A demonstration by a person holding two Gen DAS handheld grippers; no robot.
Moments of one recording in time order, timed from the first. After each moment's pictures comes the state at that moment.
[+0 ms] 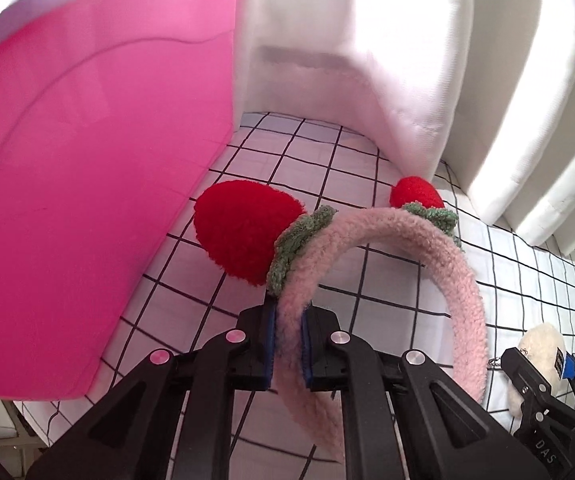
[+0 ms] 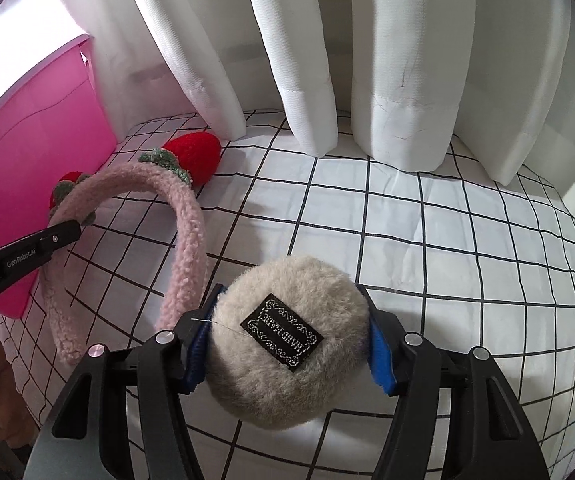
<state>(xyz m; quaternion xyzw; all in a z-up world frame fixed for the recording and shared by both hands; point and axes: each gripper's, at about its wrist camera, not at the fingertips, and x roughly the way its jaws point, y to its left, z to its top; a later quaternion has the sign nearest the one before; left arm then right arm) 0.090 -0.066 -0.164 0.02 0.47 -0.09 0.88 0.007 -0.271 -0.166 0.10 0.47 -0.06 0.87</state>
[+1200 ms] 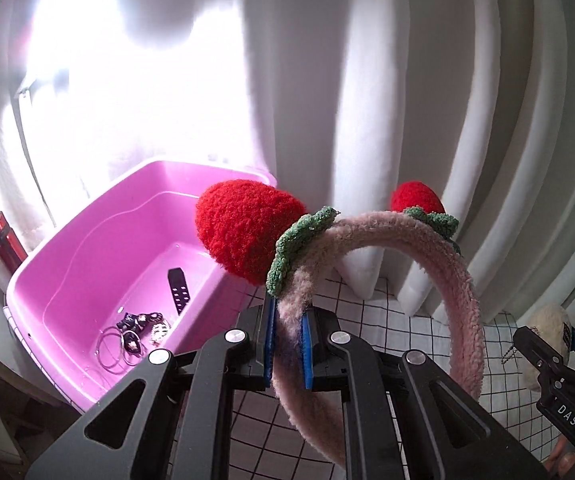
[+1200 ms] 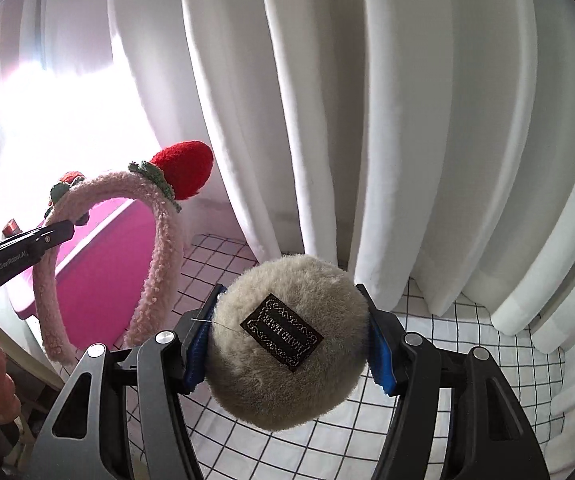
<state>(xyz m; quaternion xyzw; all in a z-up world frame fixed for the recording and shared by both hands) 0.031 -0.008 0.014 -0.01 0.33 -0.10 0.94 -0.028 -0.246 0.011 0.05 0.34 -0.04 0.94</state>
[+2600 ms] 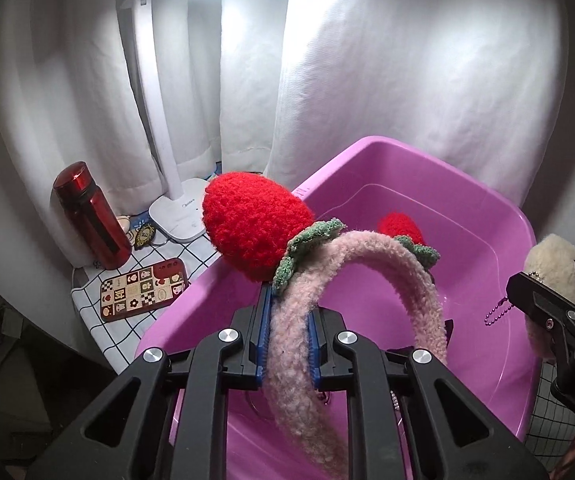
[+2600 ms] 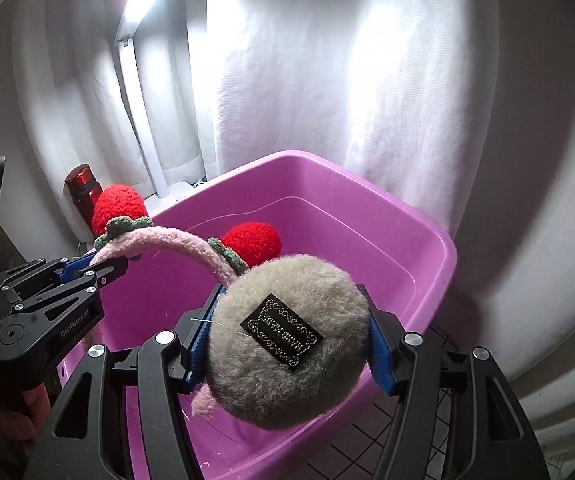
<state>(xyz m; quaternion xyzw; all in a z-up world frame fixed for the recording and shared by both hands) 0.146 0.193 -0.025 -0.05 0.40 0.06 0.92 0.176 -0.001 -0.012 -0.06 0.39 0.17 0.90</state>
